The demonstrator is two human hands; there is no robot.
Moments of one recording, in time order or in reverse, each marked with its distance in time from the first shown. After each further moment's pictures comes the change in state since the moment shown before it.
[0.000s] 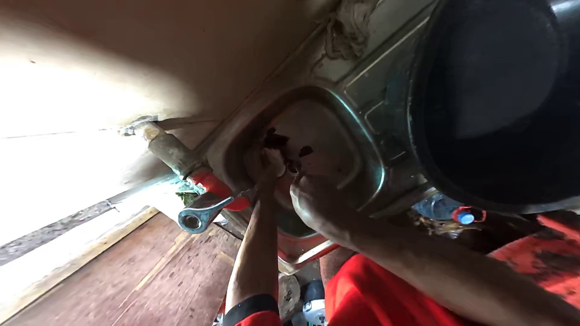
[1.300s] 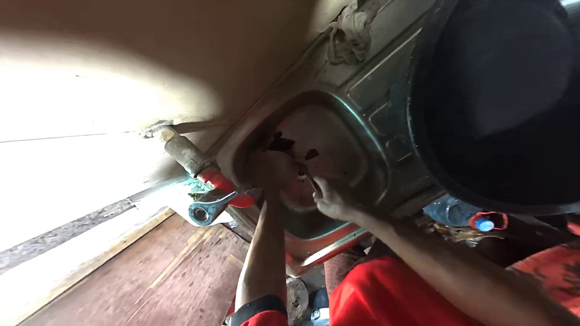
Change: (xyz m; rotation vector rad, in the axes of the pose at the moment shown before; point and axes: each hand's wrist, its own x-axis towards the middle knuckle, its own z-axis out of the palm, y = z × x) left_hand -0.006 0.004 -0.001 -0.187 -0.014 -0.164; right_hand 0.015 0.060 0.037 0.514 -0.164 0.031
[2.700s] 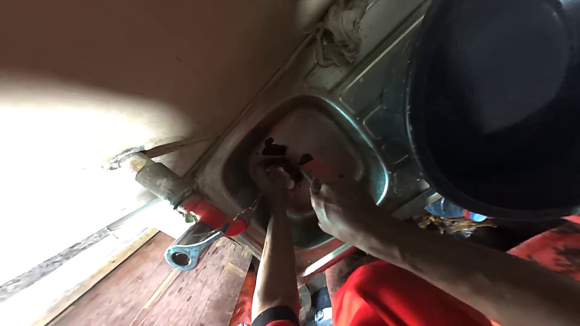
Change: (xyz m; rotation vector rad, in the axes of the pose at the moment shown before) left_hand -0.016 0.000 0.031 -0.144 0.095 0.076; right_hand -0.041 -0.049 -0.037 -0.639 0.121 -0.089
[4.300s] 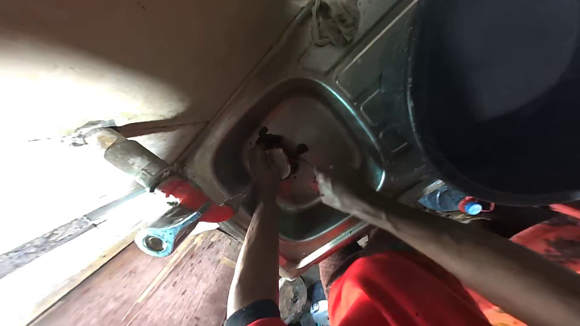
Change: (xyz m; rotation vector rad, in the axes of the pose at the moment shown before) left_hand 0.021 -0.013 -0.004 0.208 -0.140 0.232; right_hand 0.034 0.043 0.064 0.268 -0.026 0.057
